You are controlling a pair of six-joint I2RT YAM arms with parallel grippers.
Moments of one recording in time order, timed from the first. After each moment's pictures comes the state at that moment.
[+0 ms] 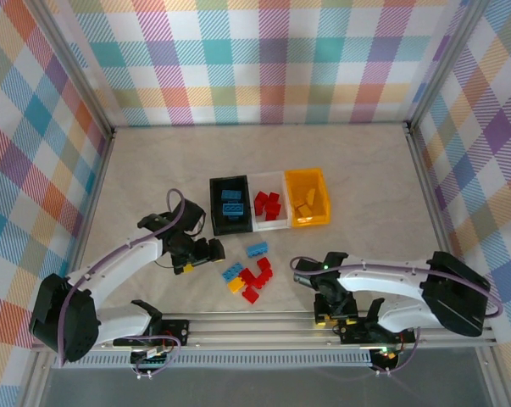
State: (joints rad) left arm -0.50 1.20 0.78 -0.92 0.24 -0.74; right arm 1.08 1.30 0.57 -1.09 -0.17 1.06
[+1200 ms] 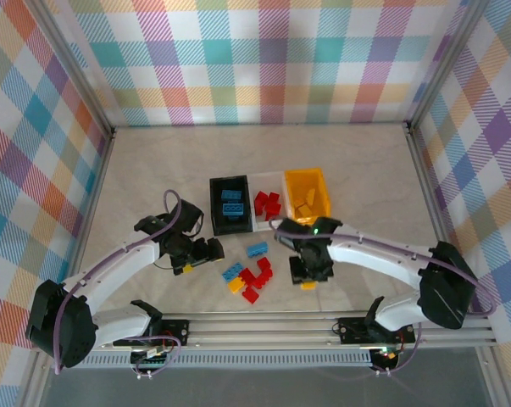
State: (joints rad) left arm -0.50 1.17 0.77 -0.92 0.24 -0.76; right arm 0.95 1.40 1.02 -1.14 -0.05 0.82
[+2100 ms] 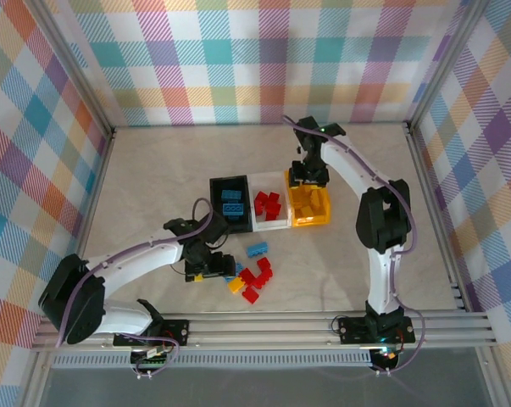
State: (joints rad) left arm -0.73 1.33 0.81 -0.92 0.17 -0.79; right arm 0.43 2.06 1.89 -1.21 -0.05 0.34
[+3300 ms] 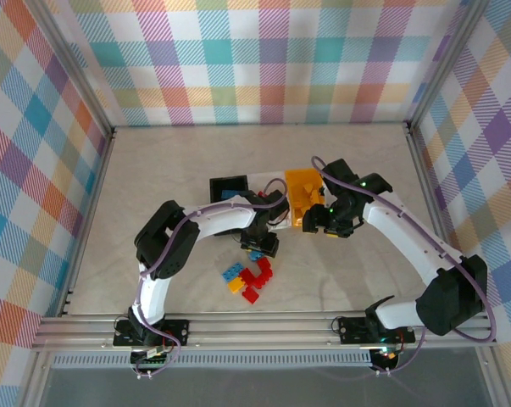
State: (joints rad) left arm -0.86 2.02 1.43 -0.92 0.10 -0.49; right arm 0.49 1.35 1.21 -1.17 -0.22 0.52
